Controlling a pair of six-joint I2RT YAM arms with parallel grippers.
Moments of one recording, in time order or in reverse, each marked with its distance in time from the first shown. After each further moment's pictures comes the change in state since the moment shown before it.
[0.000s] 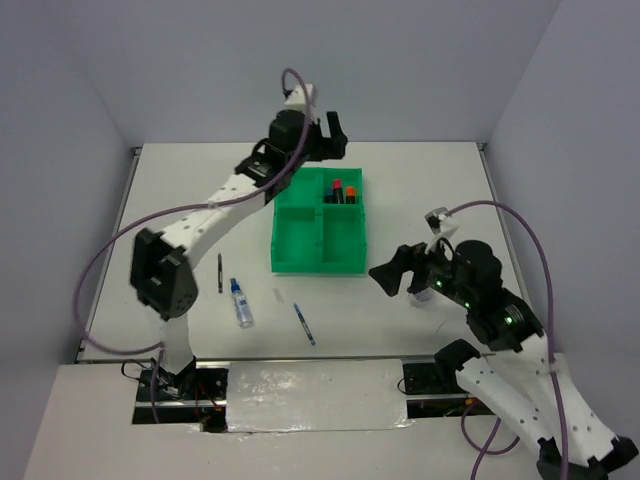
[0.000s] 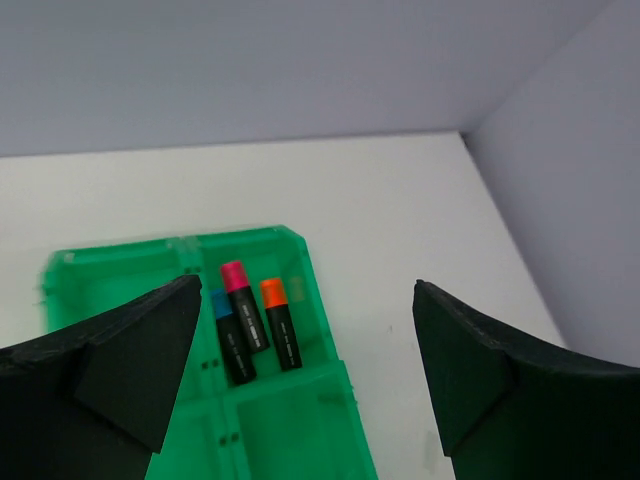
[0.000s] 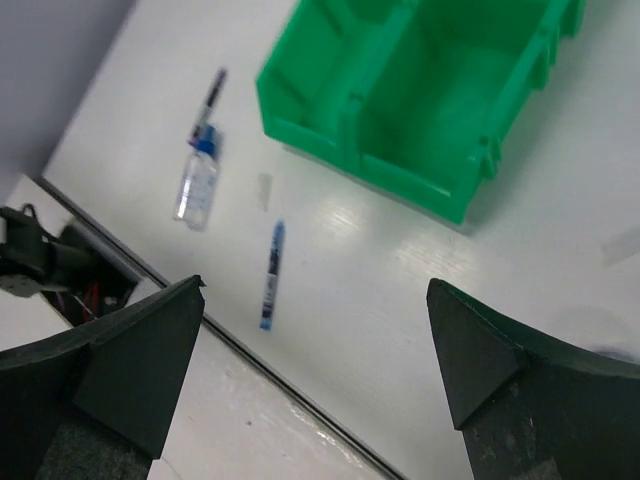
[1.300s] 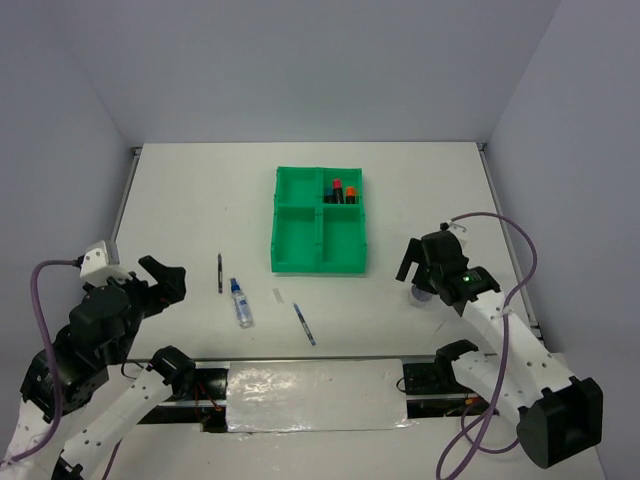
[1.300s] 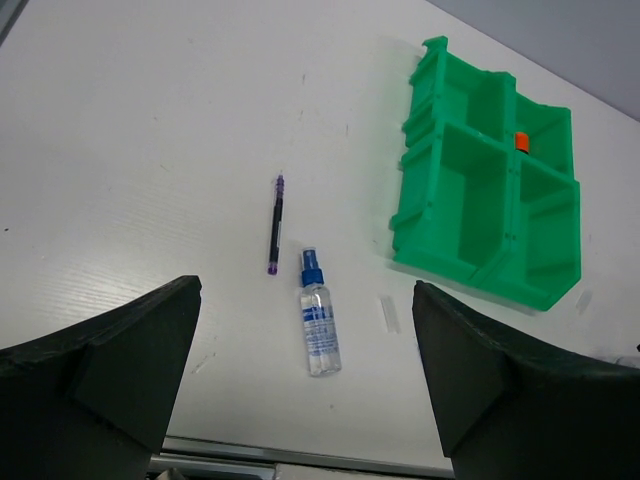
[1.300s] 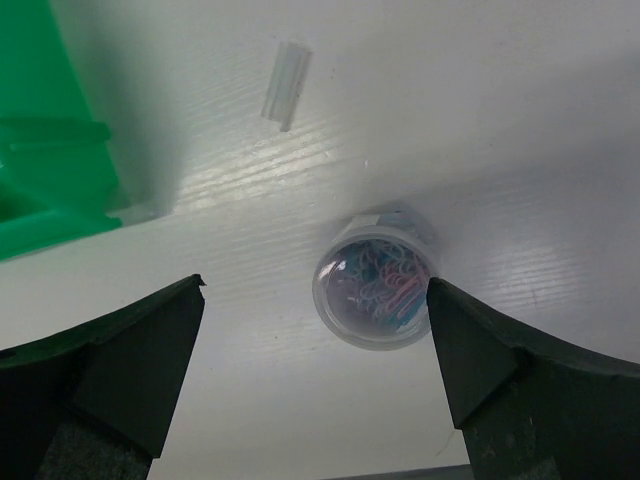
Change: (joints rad) left arm 0.035 -1.615 -0.819 -0.976 -0.433 -0.258; right arm -0.163 0.329 -0.157 -0.100 0.485 0.234
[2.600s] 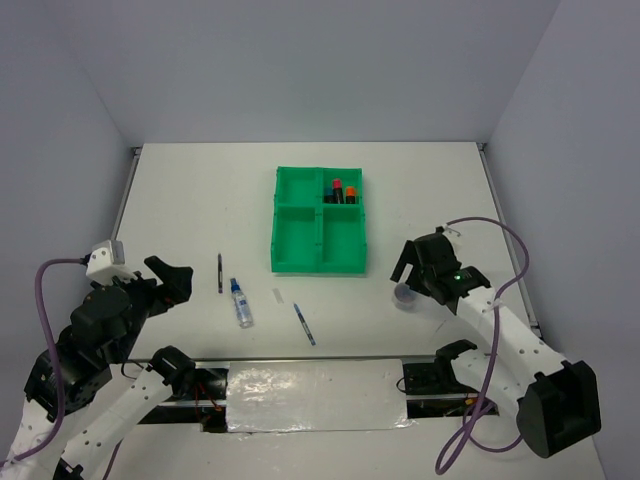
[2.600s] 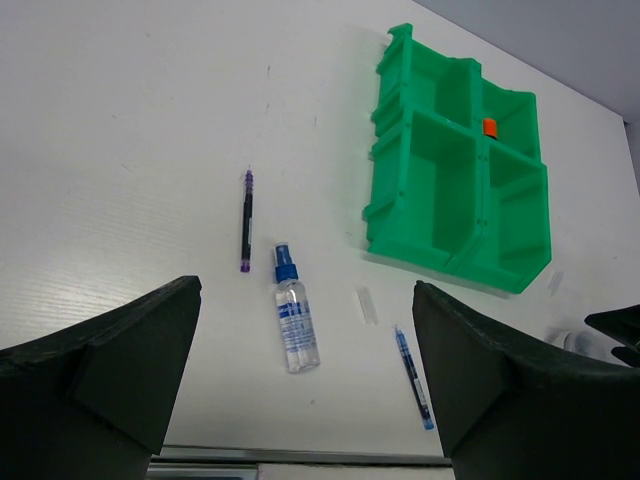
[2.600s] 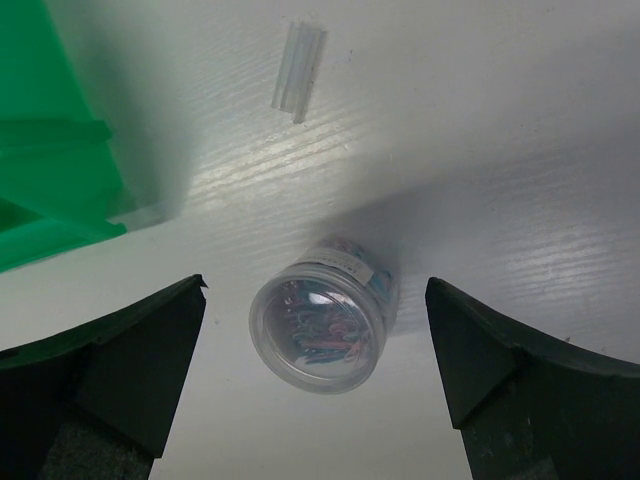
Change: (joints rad) left arm 0.000 -0.011 -0.032 0.055 0.068 0.010; right arm 0.019 0.078 -0.053 0.091 -0.014 0.087
